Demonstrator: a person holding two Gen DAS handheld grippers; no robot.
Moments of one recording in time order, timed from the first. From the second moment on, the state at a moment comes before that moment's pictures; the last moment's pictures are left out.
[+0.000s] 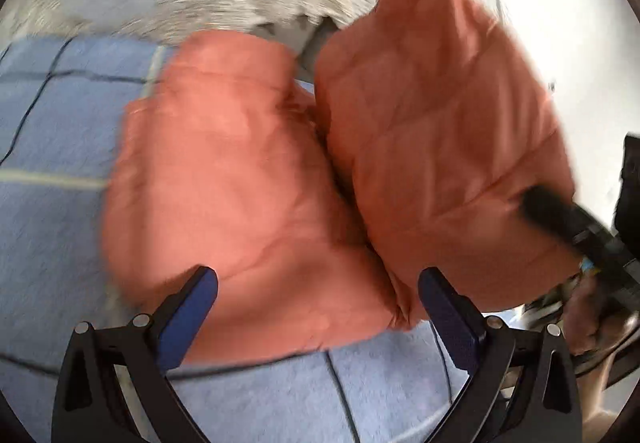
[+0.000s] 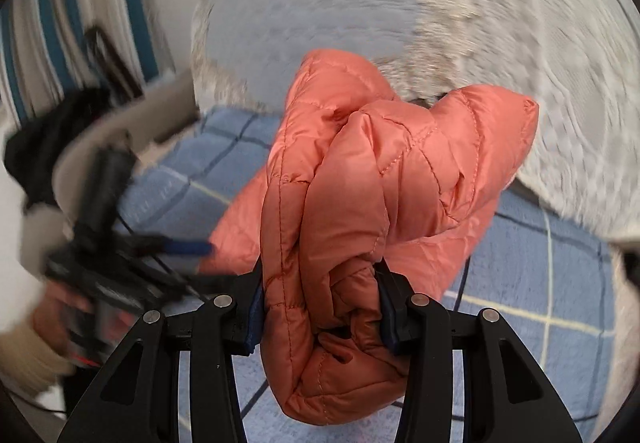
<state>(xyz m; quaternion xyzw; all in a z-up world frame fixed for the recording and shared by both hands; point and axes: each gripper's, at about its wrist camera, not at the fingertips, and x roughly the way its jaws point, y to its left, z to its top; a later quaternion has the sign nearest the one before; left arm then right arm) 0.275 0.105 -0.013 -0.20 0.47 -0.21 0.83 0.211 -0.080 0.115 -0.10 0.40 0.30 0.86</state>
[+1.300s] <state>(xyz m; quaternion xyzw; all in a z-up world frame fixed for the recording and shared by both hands) 0.396 0.094 0.033 0.01 0.54 -0.19 0.82 0.158 0.077 0.016 -0.35 0.28 0.22 0.87</state>
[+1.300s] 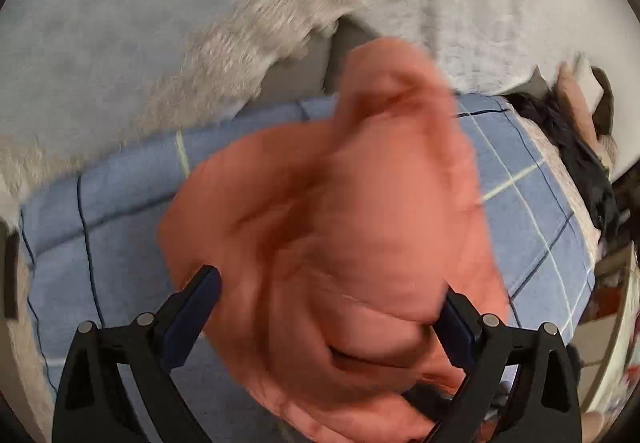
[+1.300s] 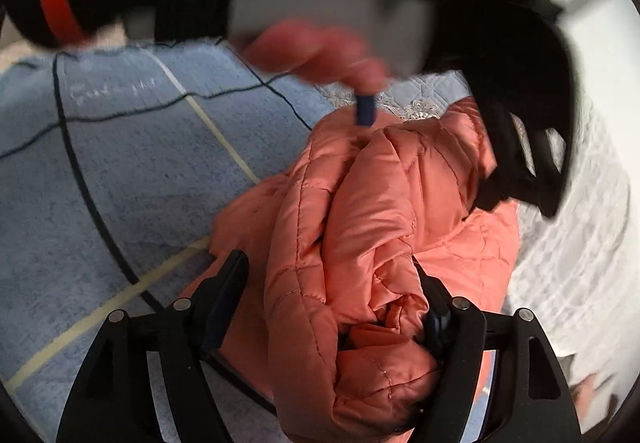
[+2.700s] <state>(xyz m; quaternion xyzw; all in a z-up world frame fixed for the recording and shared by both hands) 0.403 0.134 -0.004 -0.06 0.52 -0.18 0.83 0.368 0.002 0.055 -0.04 0.49 0.24 0.84</state>
